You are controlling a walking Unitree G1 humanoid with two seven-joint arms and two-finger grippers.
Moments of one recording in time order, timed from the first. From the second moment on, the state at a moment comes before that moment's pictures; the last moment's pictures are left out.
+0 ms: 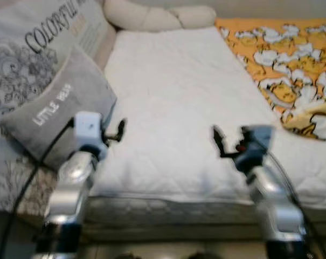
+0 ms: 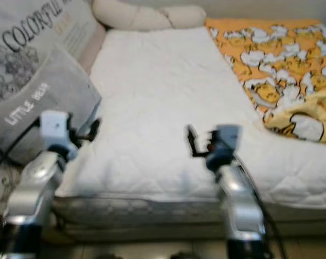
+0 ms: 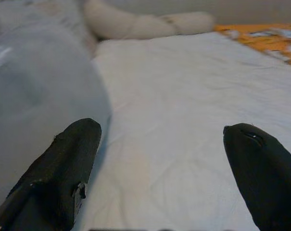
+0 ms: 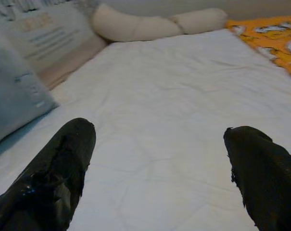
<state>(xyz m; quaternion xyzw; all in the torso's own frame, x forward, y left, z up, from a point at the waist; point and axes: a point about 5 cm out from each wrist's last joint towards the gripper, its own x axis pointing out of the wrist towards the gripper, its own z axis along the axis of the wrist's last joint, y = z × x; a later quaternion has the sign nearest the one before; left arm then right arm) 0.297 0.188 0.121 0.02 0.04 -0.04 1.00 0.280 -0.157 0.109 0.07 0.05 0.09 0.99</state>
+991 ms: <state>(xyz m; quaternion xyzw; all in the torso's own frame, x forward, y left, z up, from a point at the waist) 0.293 0.198 0.114 0.08 0.08 -0.01 0.99 0.293 -0.160 0.084 0.08 0.09 0.03 0.99</state>
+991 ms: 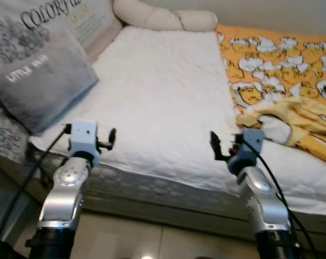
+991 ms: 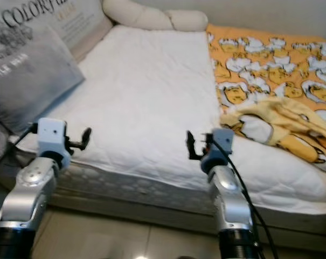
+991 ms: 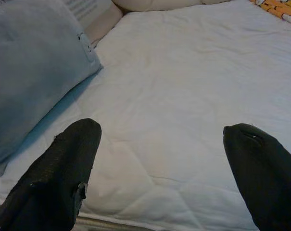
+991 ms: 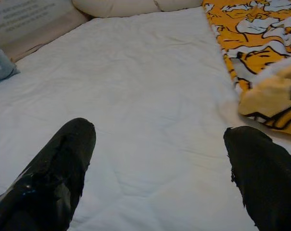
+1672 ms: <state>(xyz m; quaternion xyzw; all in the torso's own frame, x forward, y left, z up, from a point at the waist) 0.292 0.183 0.107 0.08 0.10 -0.04 0.99 0.290 -0.169 0.073 0.07 0.10 0.00 0.99</state>
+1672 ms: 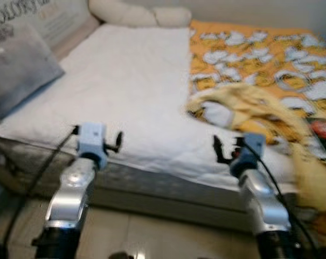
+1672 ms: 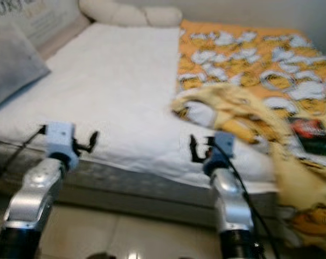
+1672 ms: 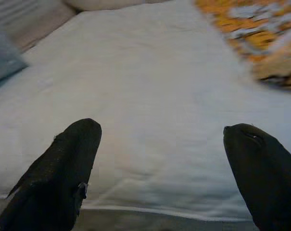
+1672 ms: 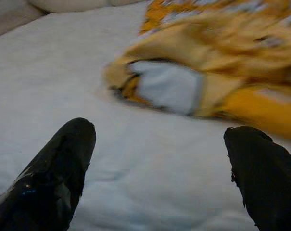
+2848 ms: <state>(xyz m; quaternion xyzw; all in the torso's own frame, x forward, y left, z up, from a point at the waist) 0.292 0.199 0.112 0.09 0.09 -0.01 0.99 0.293 -0.154 0.076 0.08 0.09 0.03 0.99</state>
